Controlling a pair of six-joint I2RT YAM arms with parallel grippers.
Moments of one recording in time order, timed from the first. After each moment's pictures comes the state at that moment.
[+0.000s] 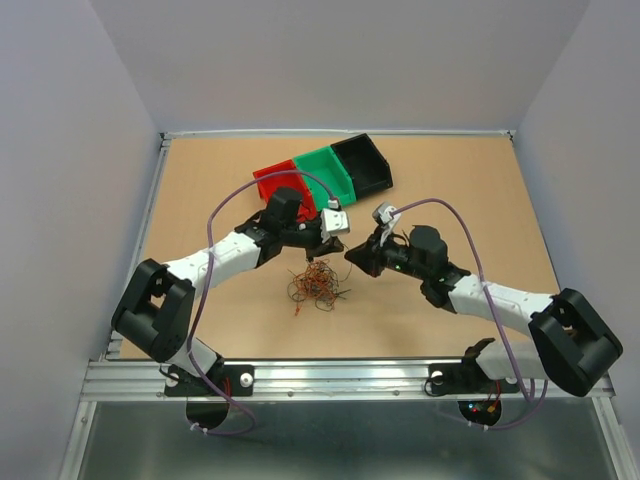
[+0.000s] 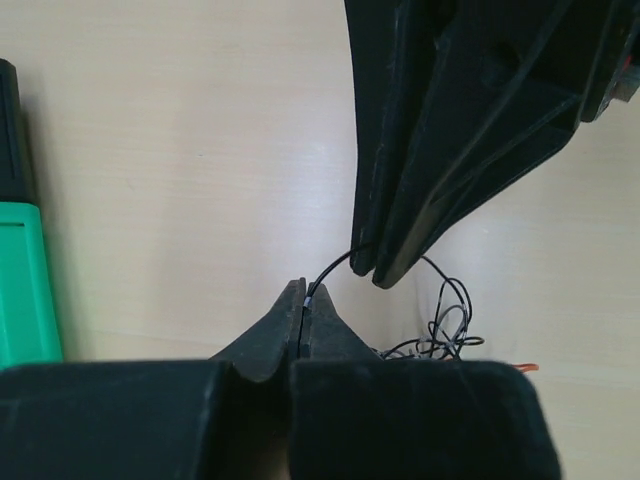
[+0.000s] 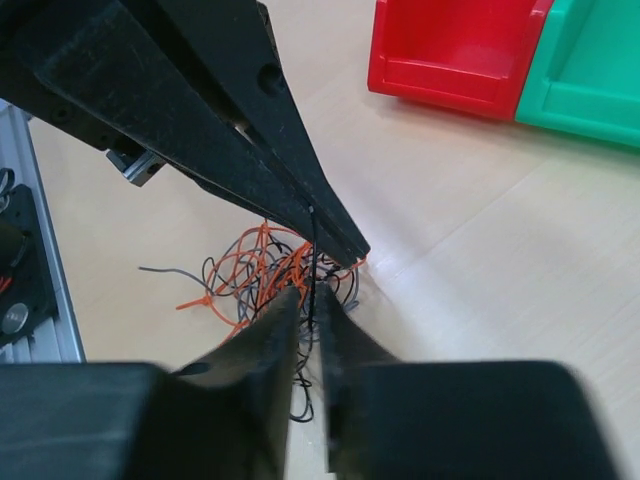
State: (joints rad) left arm -0.60 1.50 0.92 -0.02 0.74 0.51; right arm 0.65 1.27 0.51 0.58 -0.42 0.22
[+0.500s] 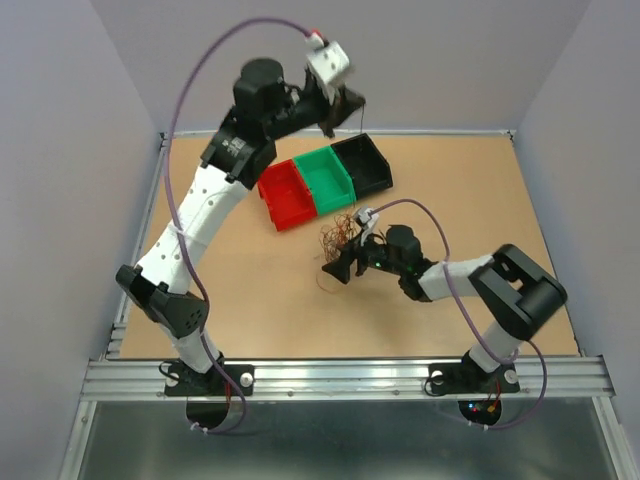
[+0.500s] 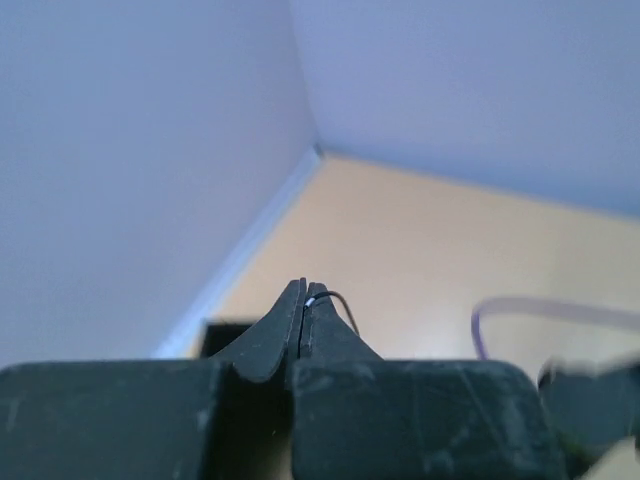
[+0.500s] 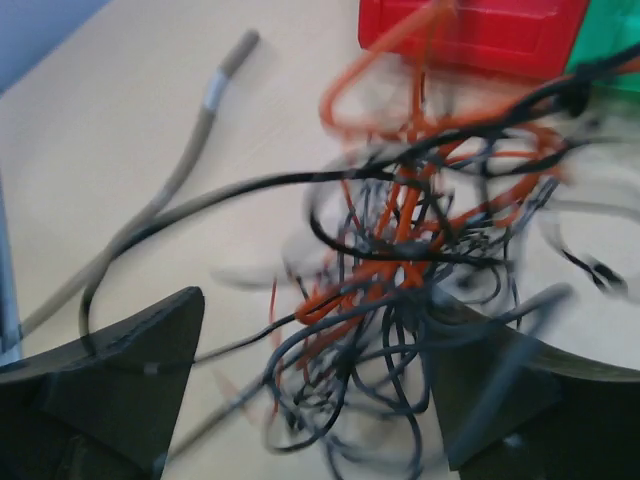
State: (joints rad) left arm -0.60 1.62 1.87 -0.31 0.52 0.18; right arm 0.66 1.54 0.52 0.83 -0.44 0.25
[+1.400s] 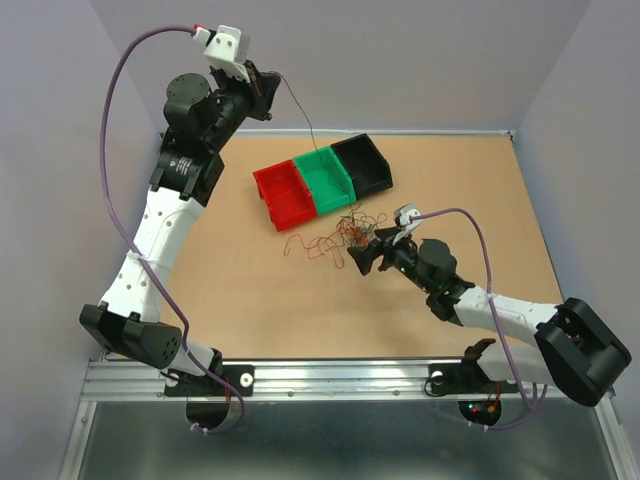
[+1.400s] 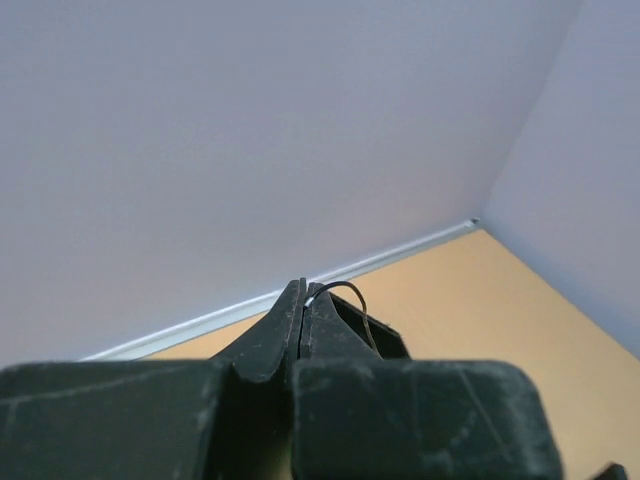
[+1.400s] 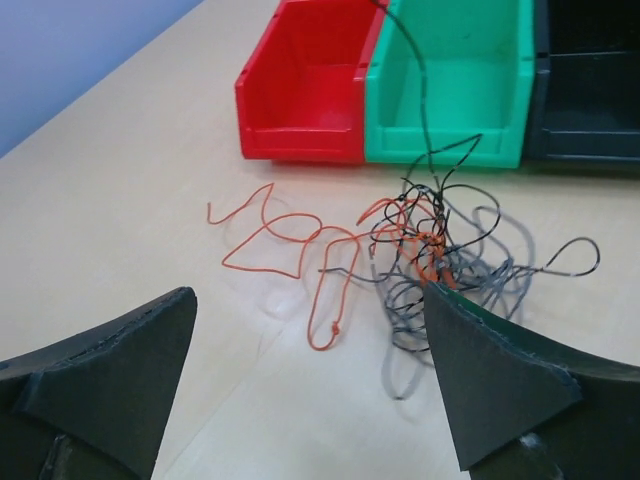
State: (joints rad) left arm -0.35 1.44 1.75 -0.15 0.14 -0.13; right arm 0.68 1.20 0.39 0.75 -0.02 0.24
